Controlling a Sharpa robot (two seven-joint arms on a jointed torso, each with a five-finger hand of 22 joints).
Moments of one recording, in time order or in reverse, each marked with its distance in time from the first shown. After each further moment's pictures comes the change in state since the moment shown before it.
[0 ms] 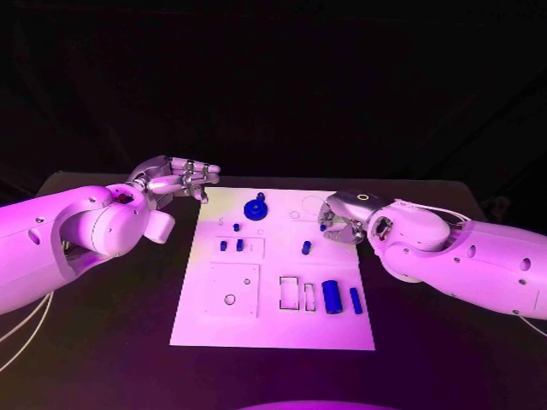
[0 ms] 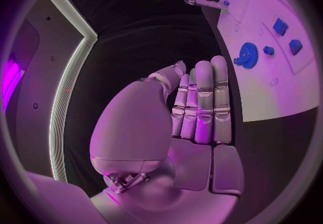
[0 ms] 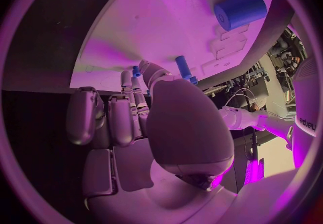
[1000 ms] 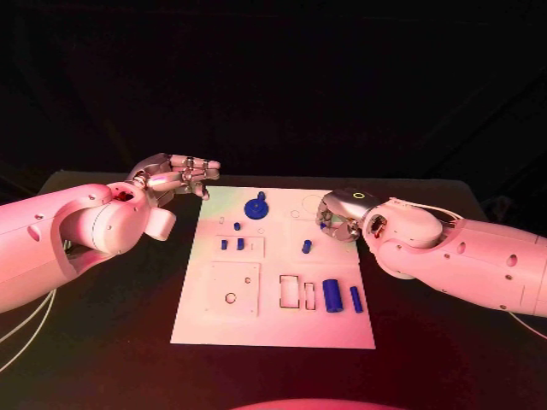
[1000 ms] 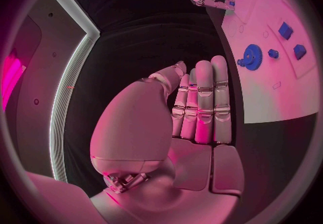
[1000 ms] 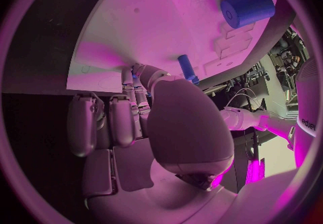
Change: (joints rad) left arm 0.000 -0.001 0.000 0.003 0.034 0.001 0.016; left_hand 0.004 0.004 -0.005 -0.006 0.000 -0.004 0.004 -0.004 -0.003 -0.004 0.004 0.000 0.000 -0.004 0.004 -0.009 -0.009 0.000 0.000 0.000 -0.013 -0.009; right arm -0.010 0.038 0.006 -0.051 0.010 -0.006 0.017; right_hand -0.008 0.033 0.144 -0.085 0.000 0.102 -0.027 0.015 0.022 0.115 -0.021 -0.020 -0.045 0.000 -0.008 0.013 0.010 -0.016 0.043 -0.021 0.084 0.000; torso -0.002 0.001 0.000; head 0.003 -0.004
